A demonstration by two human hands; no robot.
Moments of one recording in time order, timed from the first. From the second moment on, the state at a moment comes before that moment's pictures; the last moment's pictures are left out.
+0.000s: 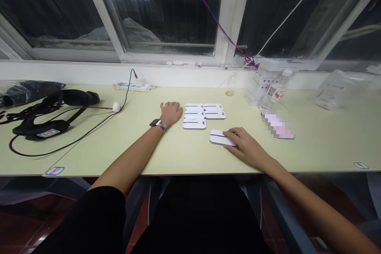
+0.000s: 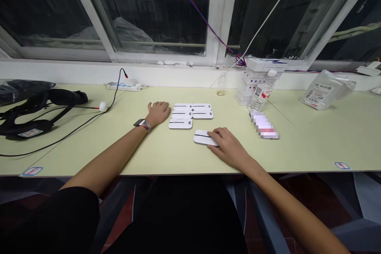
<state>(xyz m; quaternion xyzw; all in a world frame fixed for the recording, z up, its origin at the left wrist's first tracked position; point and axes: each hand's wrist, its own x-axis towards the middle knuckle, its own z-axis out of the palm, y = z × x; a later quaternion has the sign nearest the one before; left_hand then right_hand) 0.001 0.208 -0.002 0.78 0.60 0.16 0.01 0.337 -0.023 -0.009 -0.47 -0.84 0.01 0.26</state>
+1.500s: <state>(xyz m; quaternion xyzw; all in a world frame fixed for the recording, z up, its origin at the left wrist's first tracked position) 0.022 0.056 0.009 0.90 0.28 0.21 0.24 0.306 0.011 0.032 -0.26 -0.96 -0.07 0.12</state>
